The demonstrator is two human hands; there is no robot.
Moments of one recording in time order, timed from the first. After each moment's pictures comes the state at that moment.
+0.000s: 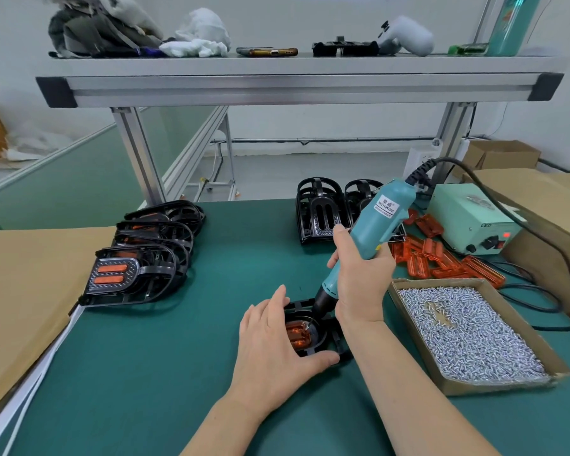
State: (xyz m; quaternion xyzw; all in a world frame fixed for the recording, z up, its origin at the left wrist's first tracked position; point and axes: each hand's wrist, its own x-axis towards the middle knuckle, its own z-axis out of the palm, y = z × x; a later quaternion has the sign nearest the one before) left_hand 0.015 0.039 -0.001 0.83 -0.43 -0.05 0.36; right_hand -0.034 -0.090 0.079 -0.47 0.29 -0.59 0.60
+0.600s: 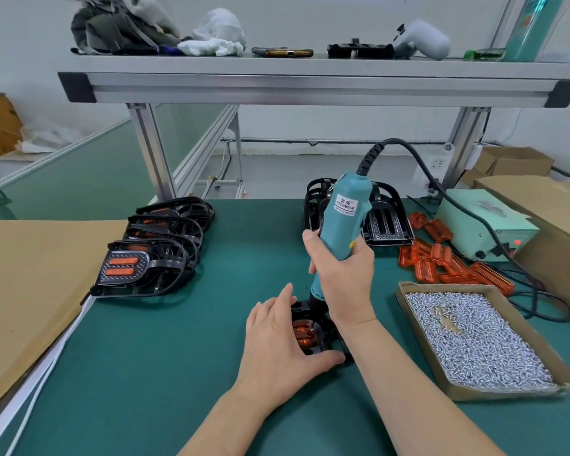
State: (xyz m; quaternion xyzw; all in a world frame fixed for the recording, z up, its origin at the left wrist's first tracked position) left_hand 0.014 0.038 0.000 0.82 -0.43 -0.04 0.37; right_hand -0.025 -0.075 0.083 -0.60 0.18 -0.52 0.58
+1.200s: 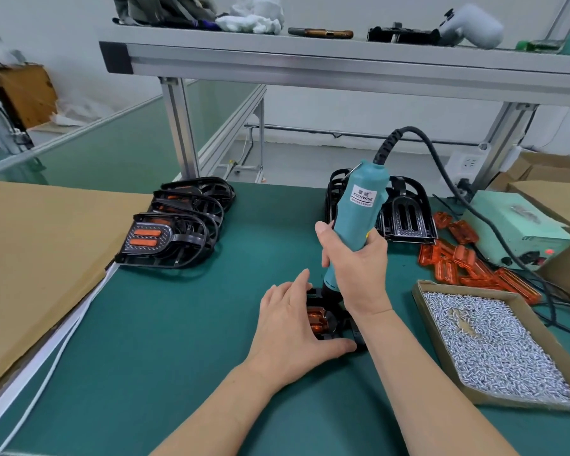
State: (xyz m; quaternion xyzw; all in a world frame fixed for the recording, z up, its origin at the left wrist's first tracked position) left_hand 0.014 0.037 0.001 0.83 -0.42 -0.04 0.37; right_hand -0.026 -0.071 0.085 -0.63 0.15 -0.47 0.60
